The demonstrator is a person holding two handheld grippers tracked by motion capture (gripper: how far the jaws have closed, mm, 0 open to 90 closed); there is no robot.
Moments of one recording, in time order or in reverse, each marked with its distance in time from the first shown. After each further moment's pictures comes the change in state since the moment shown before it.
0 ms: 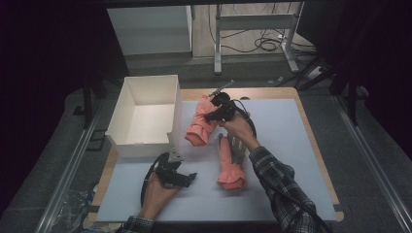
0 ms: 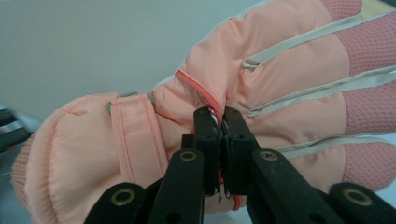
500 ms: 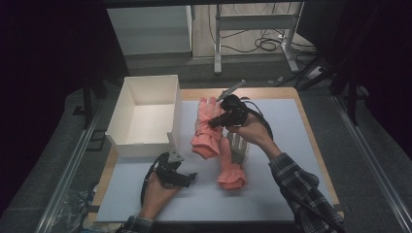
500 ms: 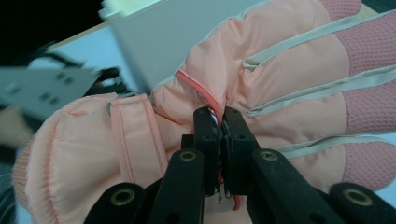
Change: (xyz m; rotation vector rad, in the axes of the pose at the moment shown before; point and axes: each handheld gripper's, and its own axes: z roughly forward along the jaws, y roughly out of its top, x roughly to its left) left arm 0.000 0.000 0.000 0.000 0.003 0.002; right arm 0.034 -0.017 -0.070 -0.015 0.126 -0.163
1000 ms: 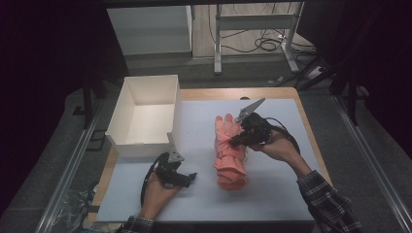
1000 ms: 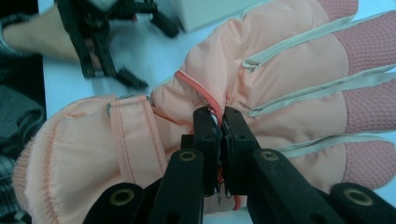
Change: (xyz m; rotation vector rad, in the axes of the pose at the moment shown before) left arm 0.000 0.000 0.000 -0.003 -0.001 -0.003; right arm 0.019 -0.060 -0.038 0.112 0.013 -0.082
